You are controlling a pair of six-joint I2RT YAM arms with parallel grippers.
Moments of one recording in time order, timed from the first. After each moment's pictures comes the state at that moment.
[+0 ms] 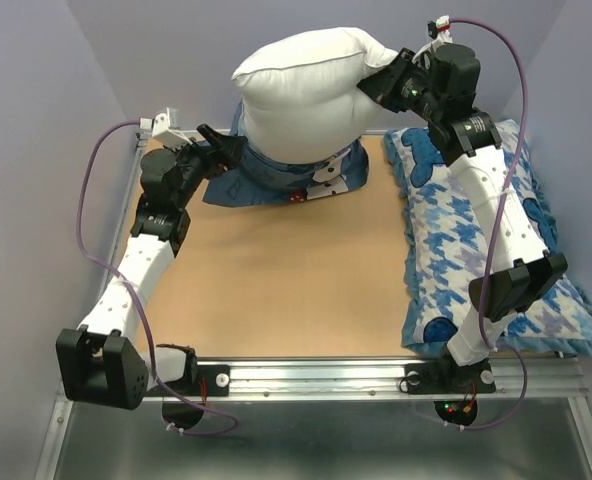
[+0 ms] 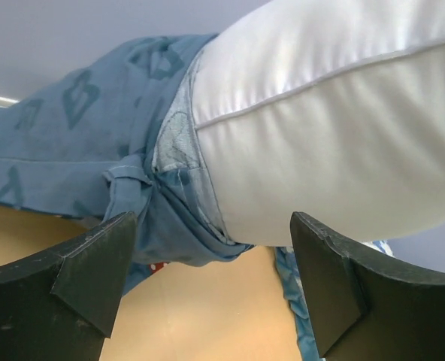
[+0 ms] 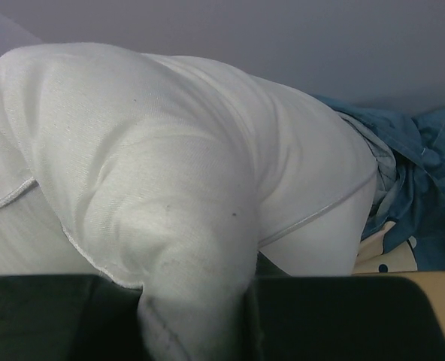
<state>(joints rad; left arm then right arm) -0.17 1.19 1.02 0.20 0.20 -0.65 0.30 1.73 2.07 -0.43 -0.17 0.64</state>
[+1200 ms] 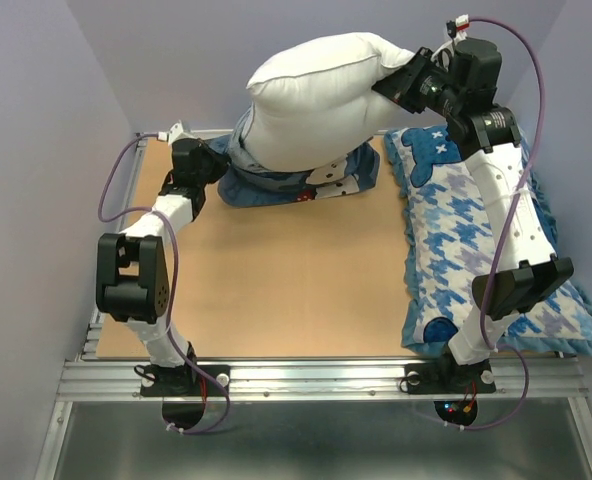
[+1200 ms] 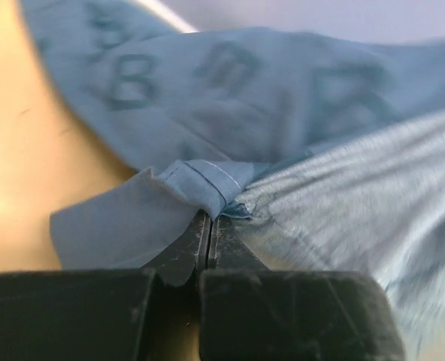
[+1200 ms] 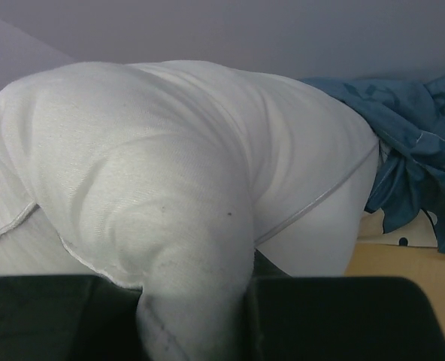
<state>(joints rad) -0.10 1.68 1.15 0.22 0.05 -0.76 0.21 1.72 2.13 -0.55 -0.27 0.69</state>
